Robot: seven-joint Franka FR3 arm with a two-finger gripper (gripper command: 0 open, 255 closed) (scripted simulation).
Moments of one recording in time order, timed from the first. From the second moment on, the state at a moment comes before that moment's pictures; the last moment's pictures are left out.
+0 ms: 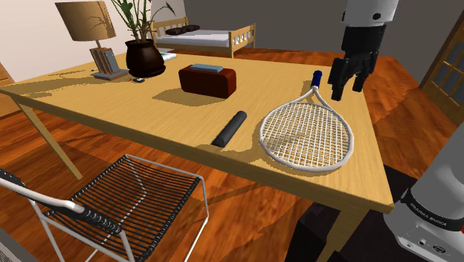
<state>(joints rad) 0.00 -0.80 0.21 -2.42 0.17 1.57 0.30</state>
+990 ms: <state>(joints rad) -0.24 -0.38 0.76 -2.15 0.15 1.84 1.17</state>
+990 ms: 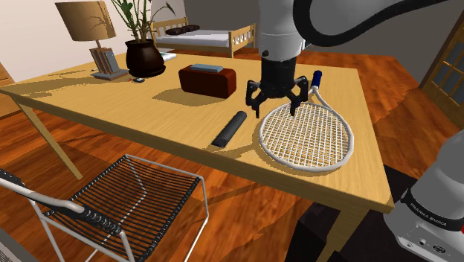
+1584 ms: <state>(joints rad) -0.30 0.20 1.02 -1.76 -0.36 1.76 1.88</state>
